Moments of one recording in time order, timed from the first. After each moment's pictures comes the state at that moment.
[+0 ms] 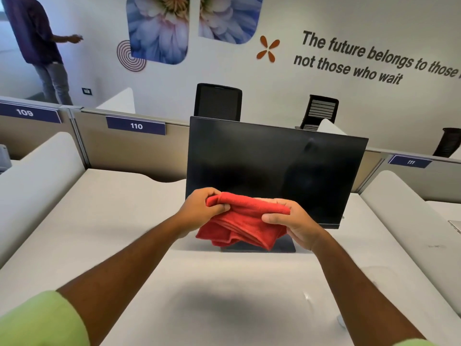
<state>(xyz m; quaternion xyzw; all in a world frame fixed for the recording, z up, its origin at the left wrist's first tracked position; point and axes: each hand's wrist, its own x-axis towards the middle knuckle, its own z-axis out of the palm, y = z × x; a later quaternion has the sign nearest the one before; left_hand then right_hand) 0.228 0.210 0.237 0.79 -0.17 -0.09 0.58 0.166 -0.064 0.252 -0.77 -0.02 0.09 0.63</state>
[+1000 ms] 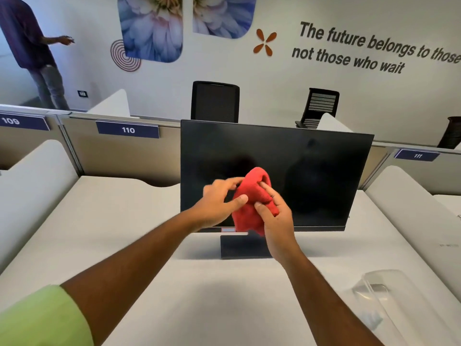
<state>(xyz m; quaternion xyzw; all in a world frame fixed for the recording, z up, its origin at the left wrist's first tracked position) 0.247 0.169 0.269 0.85 -0.23 -0.10 0.47 0.181 -0.001 0.233 -0.70 0.05 -0.17 0.69</state>
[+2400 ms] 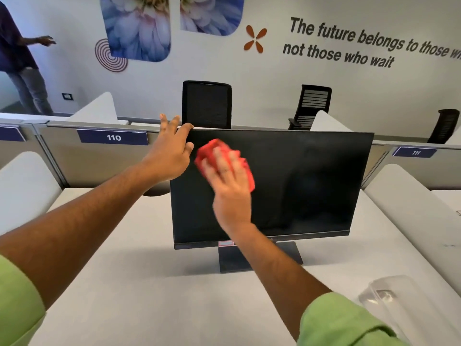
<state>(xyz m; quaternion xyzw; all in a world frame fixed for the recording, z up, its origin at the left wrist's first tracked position) 0.369 0.227 0.342 0.94 -0.20 0.12 0.26 0.306 0.058 0.226 -0.89 -0.10 -0.45 0.08</state>
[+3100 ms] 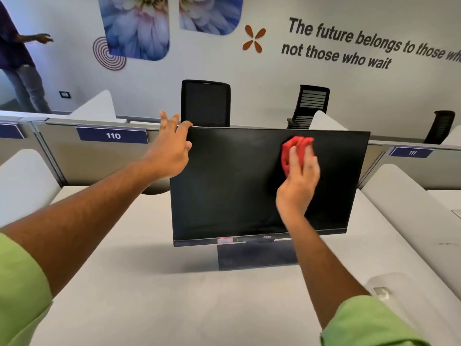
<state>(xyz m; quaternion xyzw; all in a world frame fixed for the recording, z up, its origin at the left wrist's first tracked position) 0.367 0.228 0.344 0.94 -0.20 0.12 0.24 0.296 -0.071 0.237 -0.84 0.14 -0.49 0.17</state>
